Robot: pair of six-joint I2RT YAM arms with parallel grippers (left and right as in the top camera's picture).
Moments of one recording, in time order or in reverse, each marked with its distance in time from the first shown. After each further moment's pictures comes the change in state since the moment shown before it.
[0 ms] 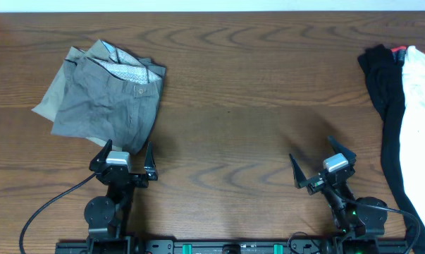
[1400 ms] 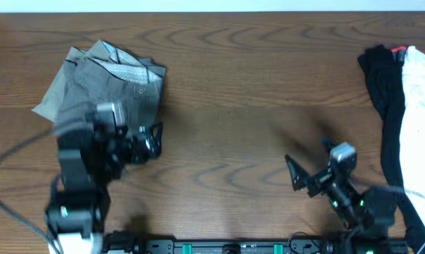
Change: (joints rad) left arm -0.001 0.819 0.839 -0.563 0.255 -0.277; right arm 0.000 0.252 0.246 -0.190 -0.077 0.230
